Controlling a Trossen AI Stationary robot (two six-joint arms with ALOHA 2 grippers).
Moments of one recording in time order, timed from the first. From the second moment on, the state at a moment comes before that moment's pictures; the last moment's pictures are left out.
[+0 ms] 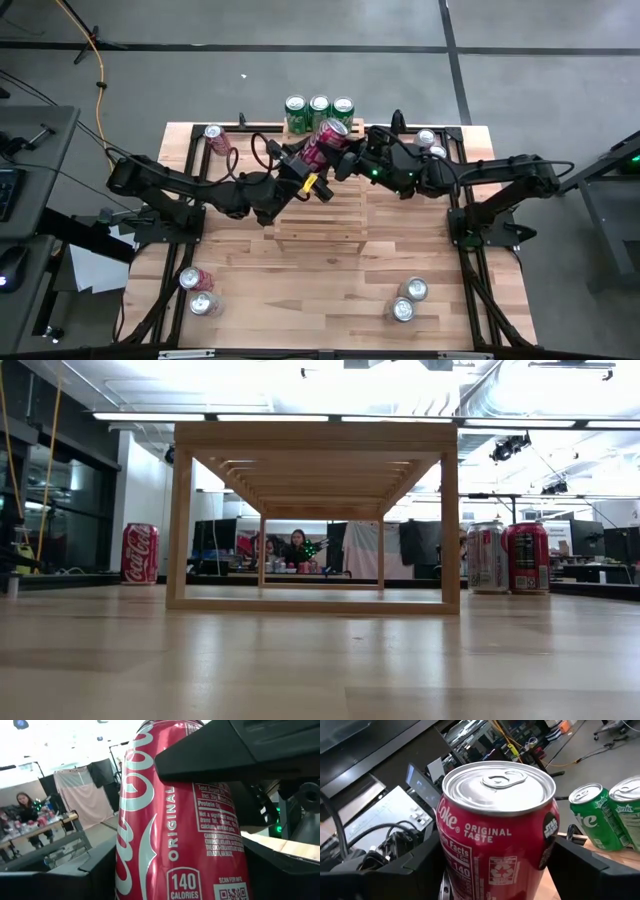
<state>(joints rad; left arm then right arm) -0.19 1.54 1.25 0.47 -1.09 0.41 0.07 1.43 1.34 0.13 0.60 0.68</state>
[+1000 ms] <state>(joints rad) -0.16 1.04 1.17 -0.75 -1.03 -0.63 0.06 1.28 1.34 -0.30 0.48 0.34</state>
